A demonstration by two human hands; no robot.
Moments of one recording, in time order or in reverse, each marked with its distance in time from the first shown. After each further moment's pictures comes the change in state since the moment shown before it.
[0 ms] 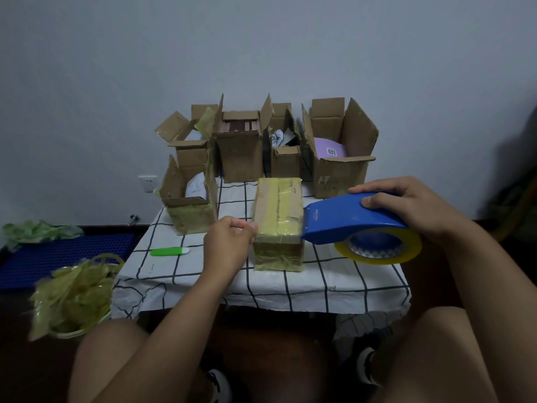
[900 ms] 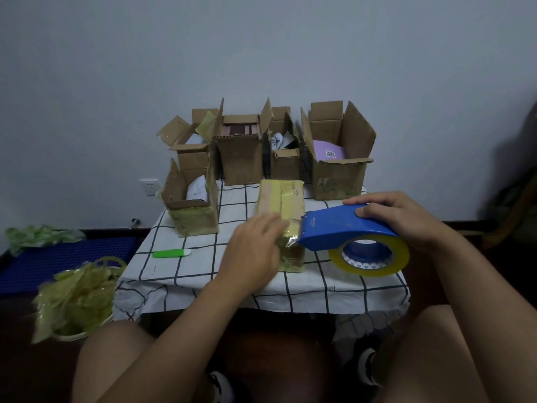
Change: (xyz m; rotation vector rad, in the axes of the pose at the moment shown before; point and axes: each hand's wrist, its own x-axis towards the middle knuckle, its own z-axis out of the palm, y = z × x) left_hand -0.016 -0.002 0.012 0.657 -0.141 0.830; right_hand 0.000 0.015 0.016 0.082 -0.008 0.092
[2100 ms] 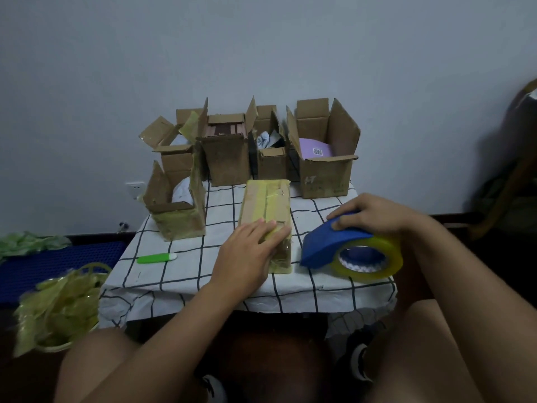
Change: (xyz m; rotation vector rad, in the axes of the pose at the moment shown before) left_hand 0.003 -0.010 0.033 0.217 0.024 0.182; right_hand 0.024 0.004 -0.007 -0.442 -0.266 0.144
